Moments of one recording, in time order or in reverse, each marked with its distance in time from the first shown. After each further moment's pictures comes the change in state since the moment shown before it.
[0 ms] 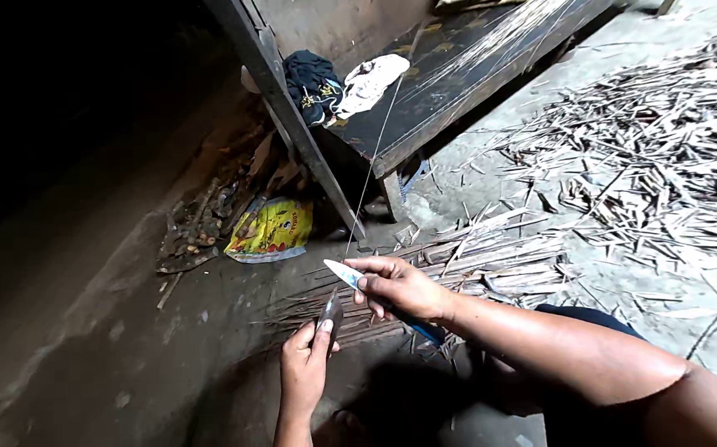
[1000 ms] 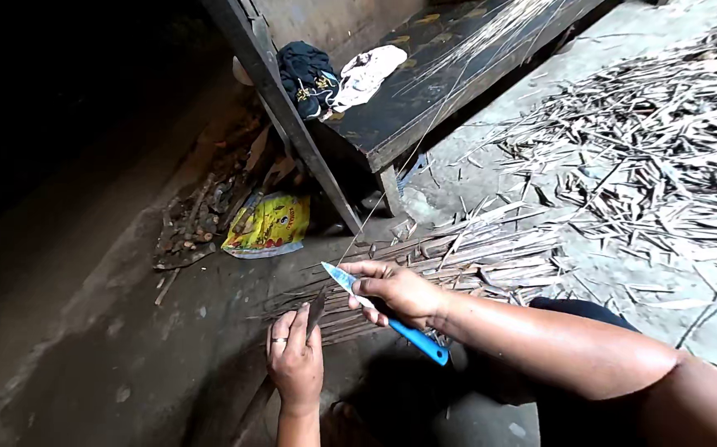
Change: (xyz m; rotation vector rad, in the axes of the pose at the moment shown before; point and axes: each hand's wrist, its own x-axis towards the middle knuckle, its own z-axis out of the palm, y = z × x) left_hand 0.000 -0.009 0.008 0.748 0.421 0.416; right_hand -0.007 -0.001 0.015 0.213 0.033 0.256
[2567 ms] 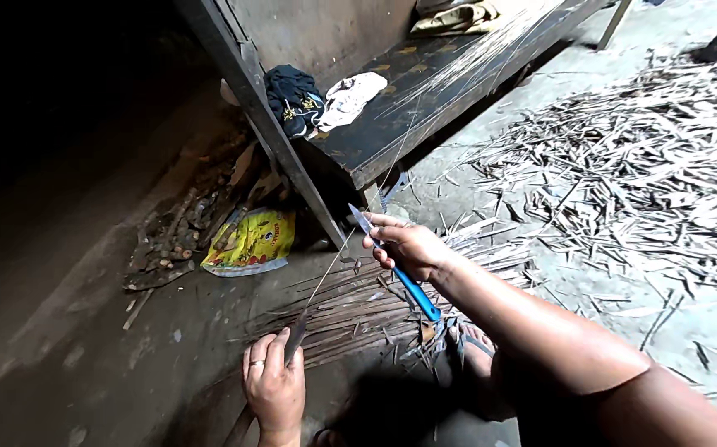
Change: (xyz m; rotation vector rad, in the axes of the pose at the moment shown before) left_hand 0.003 -0.004 0.003 0.052 0.001 0.006; right_hand 0.000 -0.072 -0.053 0.130 0.338 -0.156
